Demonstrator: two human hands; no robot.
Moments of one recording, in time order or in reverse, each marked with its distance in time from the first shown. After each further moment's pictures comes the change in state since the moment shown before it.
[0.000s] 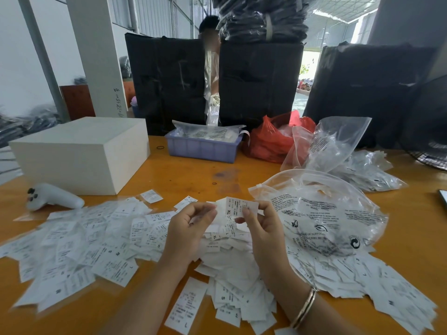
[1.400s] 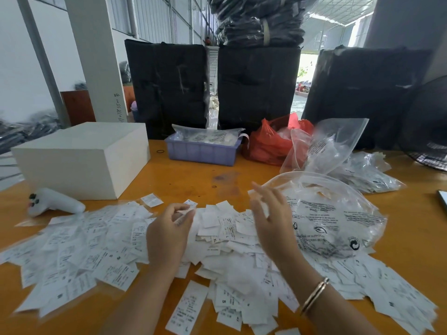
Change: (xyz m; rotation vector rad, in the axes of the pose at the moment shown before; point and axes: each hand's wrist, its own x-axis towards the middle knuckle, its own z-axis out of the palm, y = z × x) left_hand 0.009 -0.001 -0.019 0.508 0.280 0.050; right_hand 0.022 -0.018 -0.013 -0.704 0.012 -0.262
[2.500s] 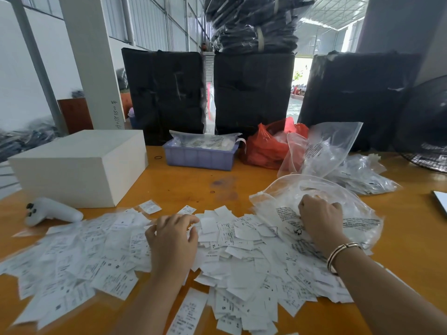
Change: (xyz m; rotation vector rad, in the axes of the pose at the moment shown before) left_hand -0.006 -0.007 0.010 0.489 -0.036 0.263; right_hand 0.052 0.095 -0.060 -0.996 -0.101 0.265
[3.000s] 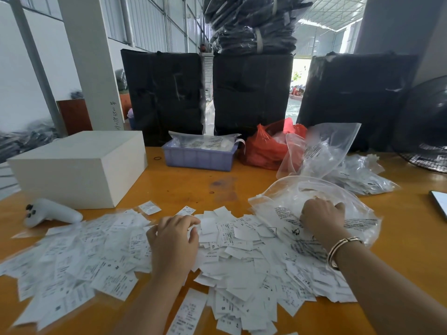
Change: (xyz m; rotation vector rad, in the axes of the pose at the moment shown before) left_hand -0.001 0.002 -0.002 -0.026 -0.031 0.010; right_hand 0.005 -0.001 -0.009 -0.115 -0.223 0.034
